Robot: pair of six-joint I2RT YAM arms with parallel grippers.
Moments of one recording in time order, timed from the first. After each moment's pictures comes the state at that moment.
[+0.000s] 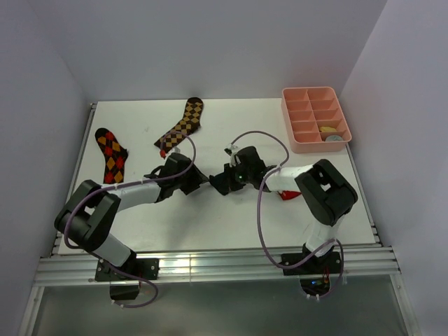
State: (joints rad) left arm -0.59 1.55 0.71 0.09 0.00 -1.11; right arm 0.61 1.76 0.83 0.16 -0.37 0.36
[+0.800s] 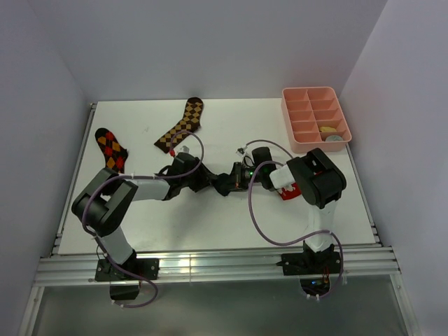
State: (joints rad) left arm -0.61 1.71 0.74 0.29 0.07 -1.13; right arm 0.43 1.96 0.77 0.51 -0.82 0.73
